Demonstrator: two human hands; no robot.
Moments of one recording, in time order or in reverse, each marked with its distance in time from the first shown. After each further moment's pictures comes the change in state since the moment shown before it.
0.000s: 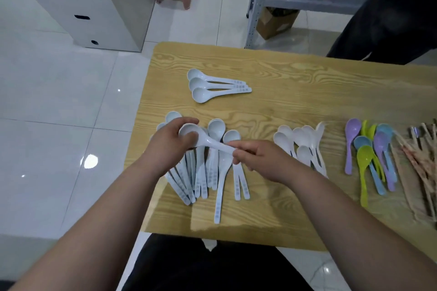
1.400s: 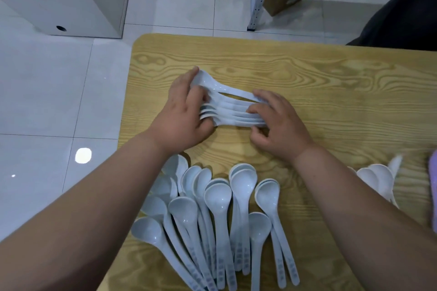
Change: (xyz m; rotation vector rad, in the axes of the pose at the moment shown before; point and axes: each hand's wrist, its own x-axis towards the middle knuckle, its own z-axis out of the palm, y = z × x) left_hand 0.250 -0.044 -0.004 0.681 0.018 0.807; right_hand 0.234 0.070 -0.044 -0.585 0.574 -0.493
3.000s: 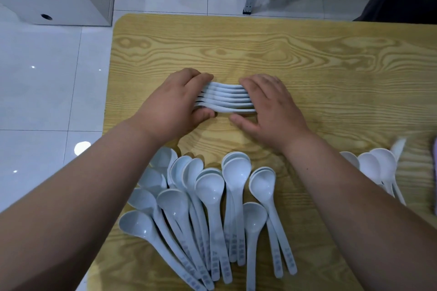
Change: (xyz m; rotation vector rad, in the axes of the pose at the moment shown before) left_hand 0.007 0.004 0.001 0.054 -0.047 0.068; right_hand -0.002 -0.002 0.010 -0.180 0.002 0.026
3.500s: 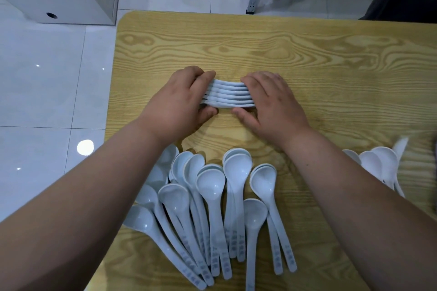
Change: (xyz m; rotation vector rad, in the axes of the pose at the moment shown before) left_hand -0.004 0.007 0.005 0.093 0.022 -0.008; right_hand 0.002 -0.001 0.000 -0.074 0.024 -0.036
